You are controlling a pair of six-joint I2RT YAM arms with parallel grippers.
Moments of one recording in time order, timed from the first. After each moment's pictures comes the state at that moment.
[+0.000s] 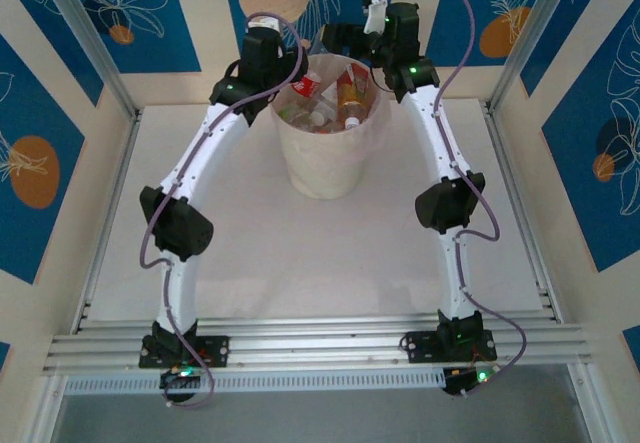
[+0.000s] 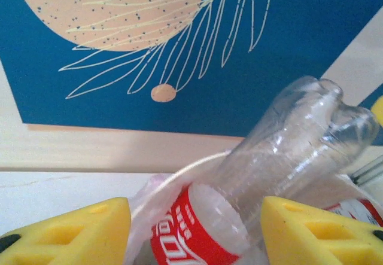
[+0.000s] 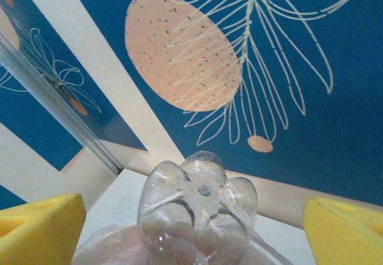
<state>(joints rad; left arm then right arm) -0.45 2.13 2.37 -0.55 -0.18 -0.40 0.28 2.36 2.71 -0.51 -0.39 0.35</state>
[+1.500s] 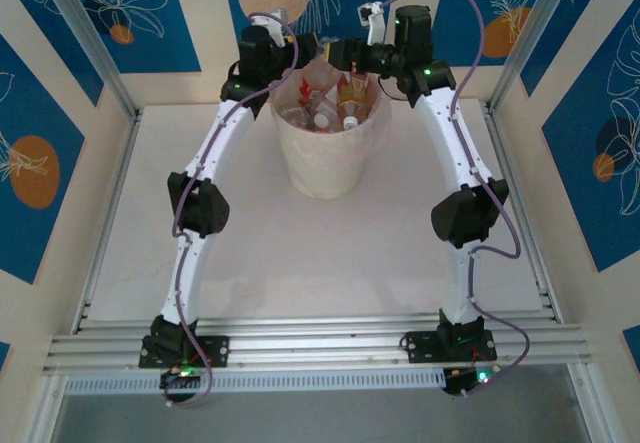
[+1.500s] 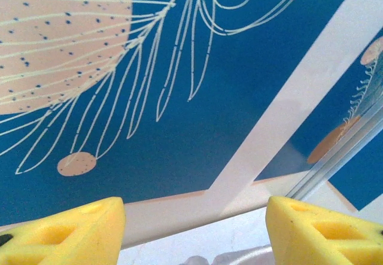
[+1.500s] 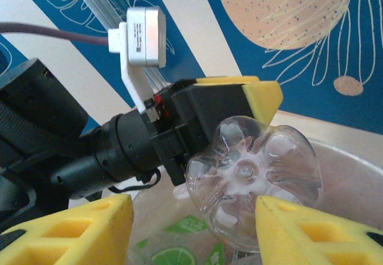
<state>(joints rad) -0.37 2.47 2.65 -0.24 0.22 -0.41 0.28 2.10 2.39 -0.58 -0.65 0.30</state>
